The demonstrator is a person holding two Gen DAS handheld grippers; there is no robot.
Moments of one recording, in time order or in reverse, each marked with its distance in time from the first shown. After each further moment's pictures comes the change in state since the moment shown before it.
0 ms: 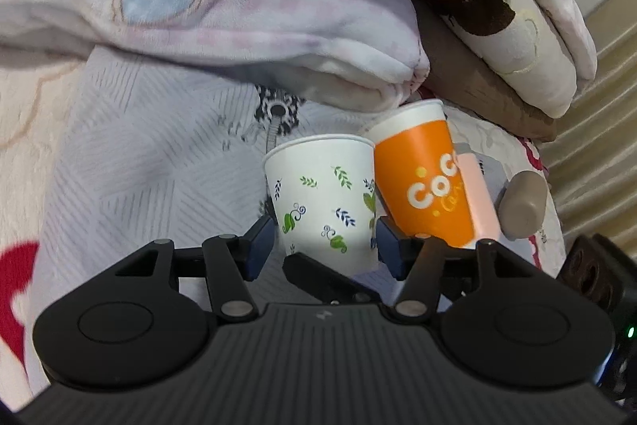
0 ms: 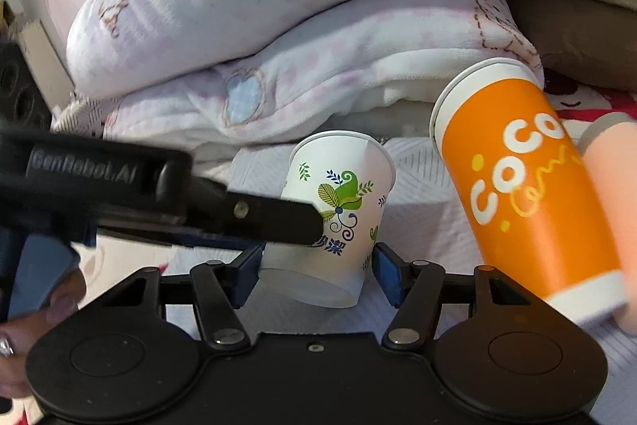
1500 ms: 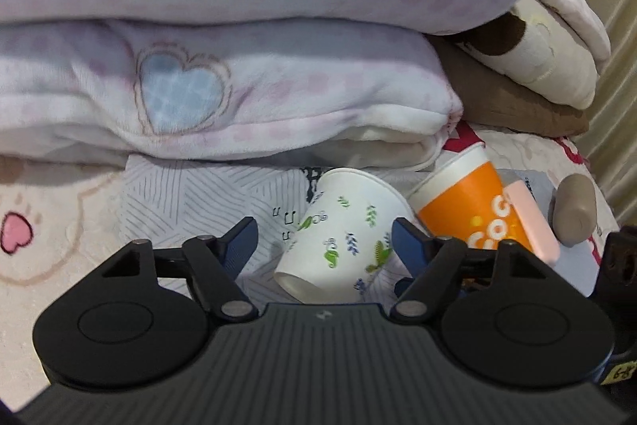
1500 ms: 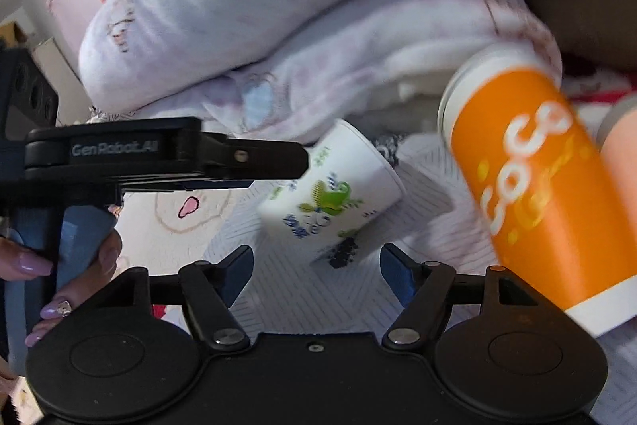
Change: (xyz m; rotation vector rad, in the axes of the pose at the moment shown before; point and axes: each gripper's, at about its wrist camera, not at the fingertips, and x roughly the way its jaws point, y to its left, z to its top) left arm -0.005 0.012 0.031 0.202 -0.156 0.136; right arm 0.009 -0.008 0.002 0.093 0.011 0.114
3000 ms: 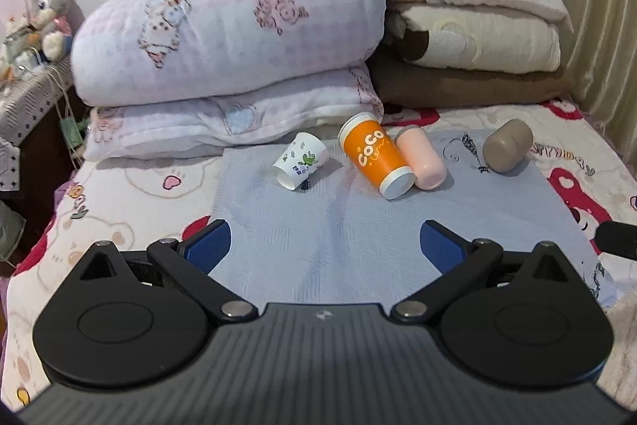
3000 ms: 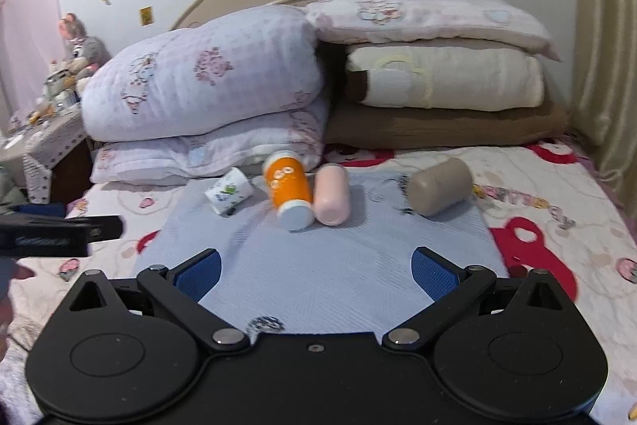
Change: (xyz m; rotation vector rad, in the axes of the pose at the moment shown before) left arm -0.260 -0.232 -0.130 0.175 -0.121 0.367; right arm -0.385 0.079 -0.081 -0.098 -0.184 -0.430
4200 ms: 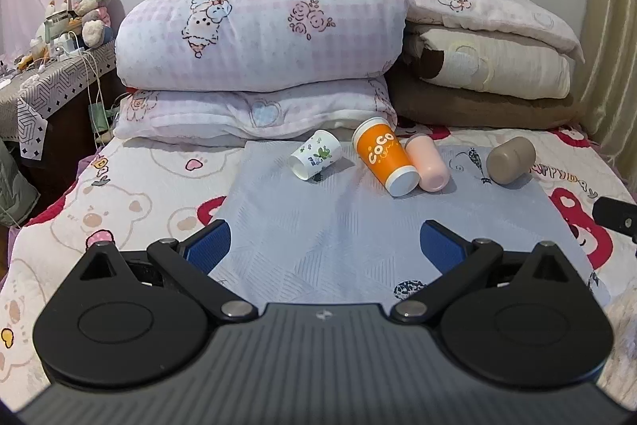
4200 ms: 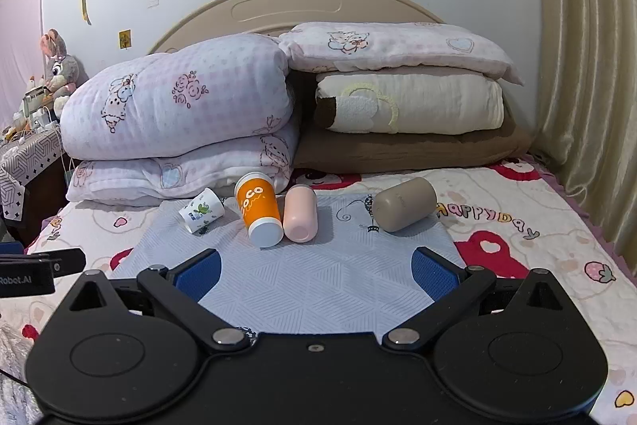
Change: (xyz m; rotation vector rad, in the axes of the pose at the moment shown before) left arm -0.050 -0.014 -0.064 -0.102 -0.104 0.067; right arm -0.028 0.004 -0.027 0.005 -0.113 -0.128
